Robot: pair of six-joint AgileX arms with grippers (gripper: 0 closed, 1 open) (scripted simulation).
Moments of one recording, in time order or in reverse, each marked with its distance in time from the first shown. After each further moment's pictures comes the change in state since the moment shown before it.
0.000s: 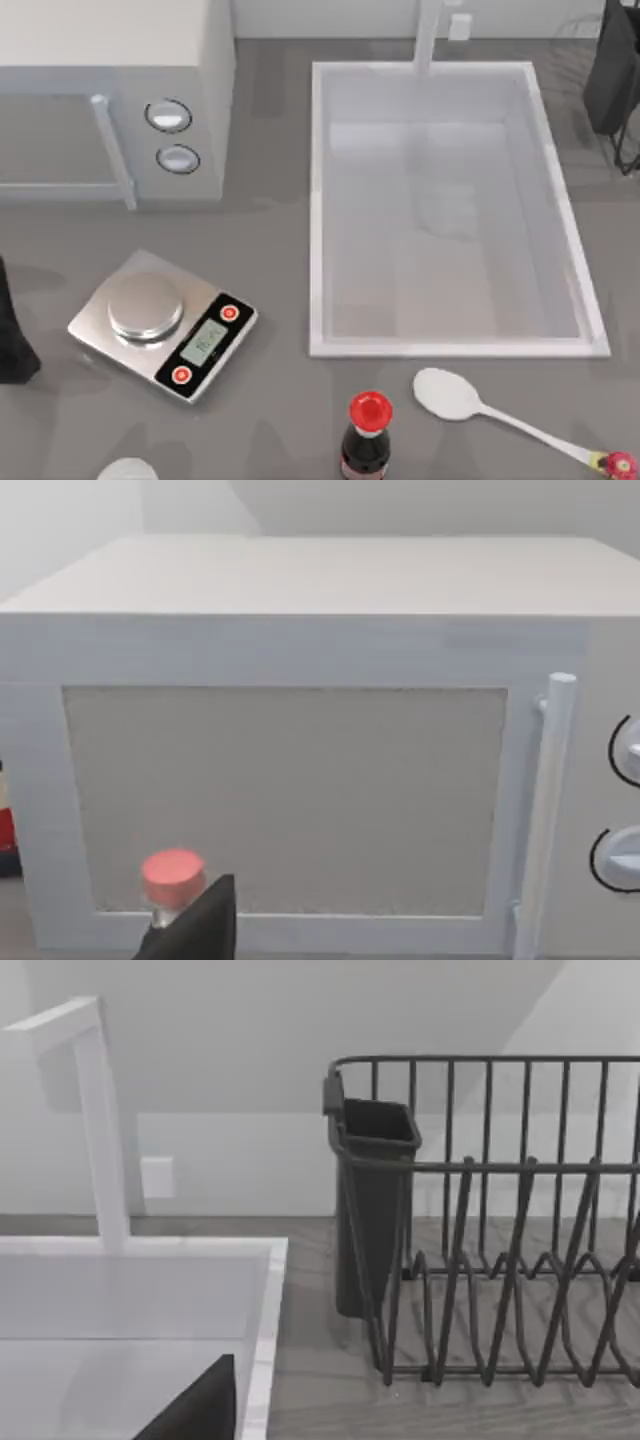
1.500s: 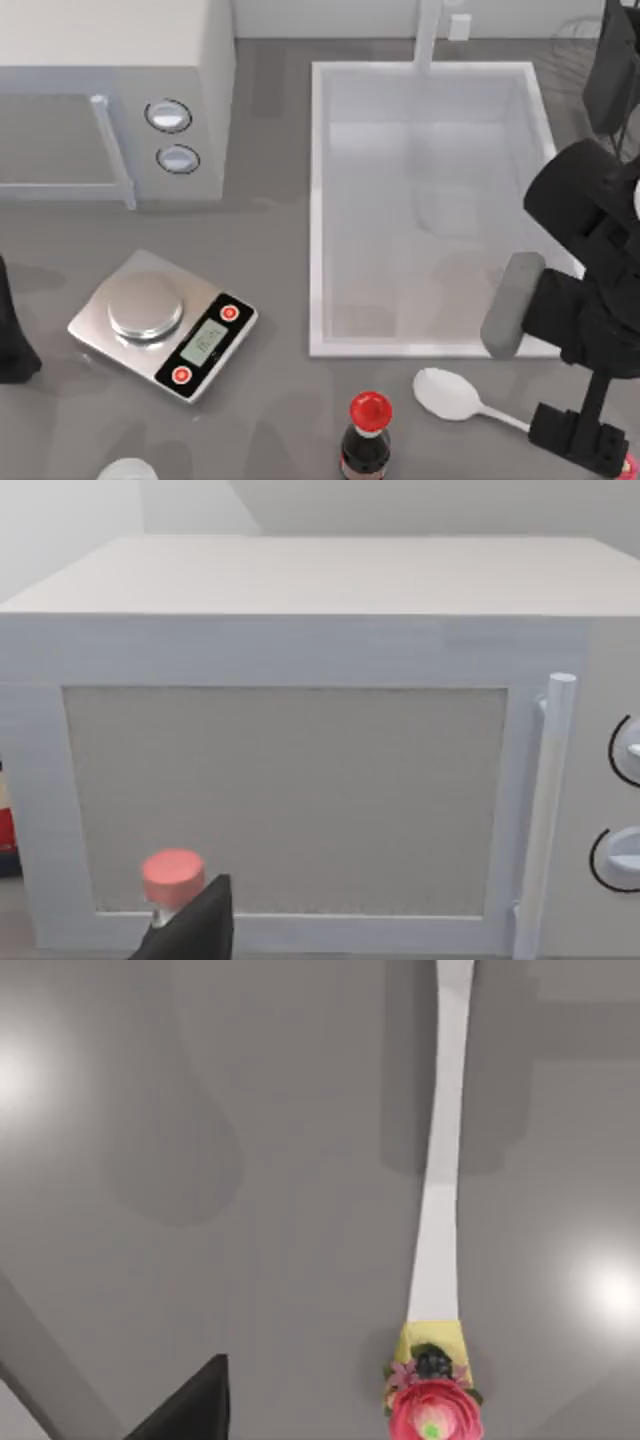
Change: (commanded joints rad) left arm 0.000 0.000 0.000 0.000 0.000 0.000; right arm 0.579 1.491 0.968 -1.039 0.006 -0.516
